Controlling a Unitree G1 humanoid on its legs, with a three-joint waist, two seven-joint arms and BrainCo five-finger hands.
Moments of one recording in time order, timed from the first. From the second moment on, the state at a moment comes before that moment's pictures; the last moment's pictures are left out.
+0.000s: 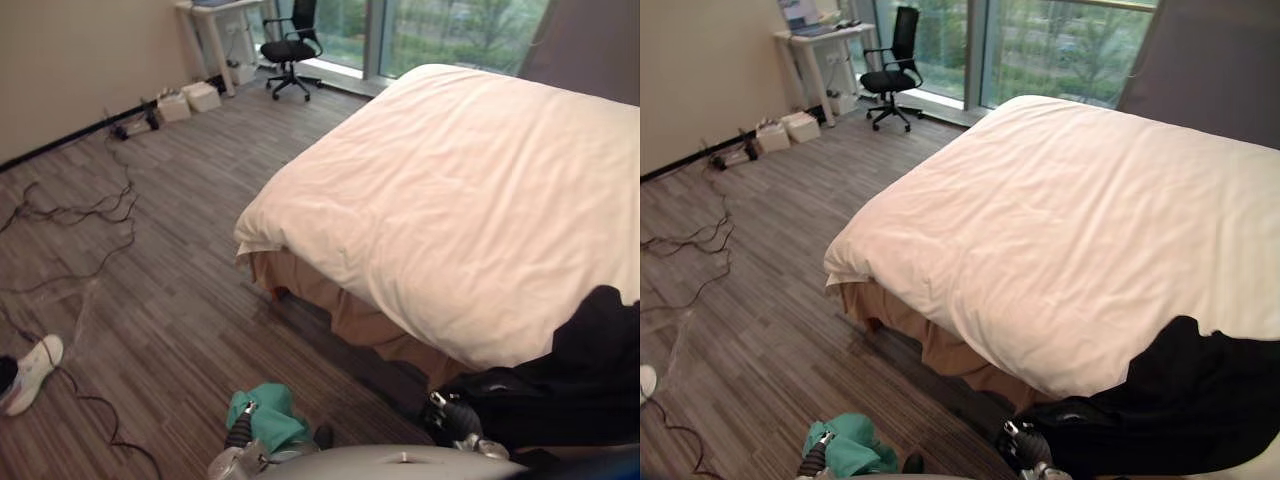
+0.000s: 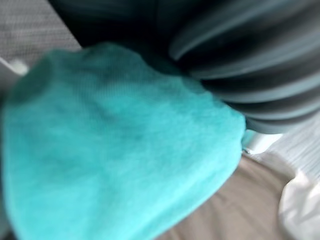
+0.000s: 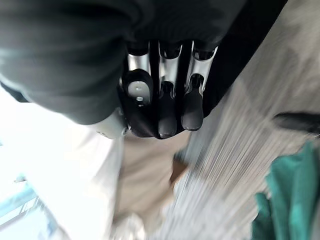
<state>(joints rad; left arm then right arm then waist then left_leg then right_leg) 0.17 0.05 0.21 1.00 -0.59 -0.14 -0.18 0.13 0.00 -0.17 0.99 0.28 -0.34 0.50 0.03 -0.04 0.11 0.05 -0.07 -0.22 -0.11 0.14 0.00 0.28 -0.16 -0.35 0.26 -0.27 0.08</state>
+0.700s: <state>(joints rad) 0.22 0.08 -0.04 0.74 -0.67 -0.16 -0.32 0.22 -0.04 0.00 0.72 0.38 -0.24 0.47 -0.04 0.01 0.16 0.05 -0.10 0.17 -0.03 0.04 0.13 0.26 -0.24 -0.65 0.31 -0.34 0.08</state>
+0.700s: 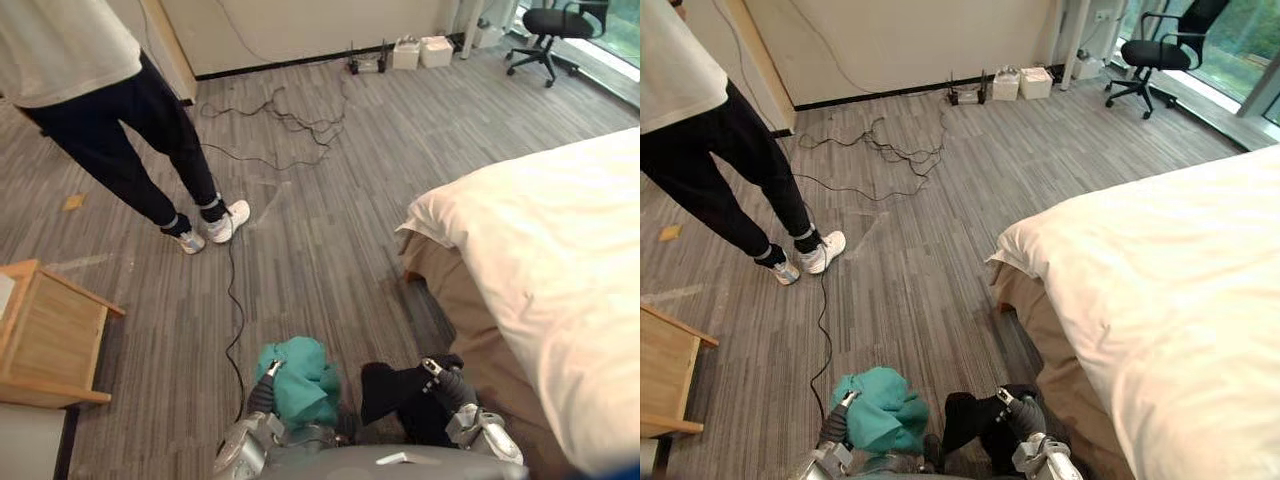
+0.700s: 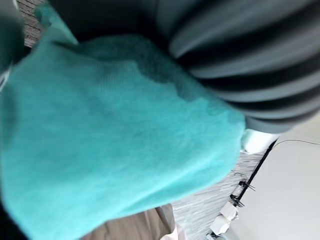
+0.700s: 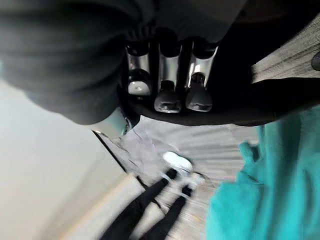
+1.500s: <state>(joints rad) 0.25 0.15 -0.19 0.67 -0.60 -0.13 -0.25 0.23 -0.06 0.09 0.68 0.43 -0.25 0.31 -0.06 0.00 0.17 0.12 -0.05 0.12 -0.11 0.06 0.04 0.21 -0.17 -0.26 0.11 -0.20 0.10</state>
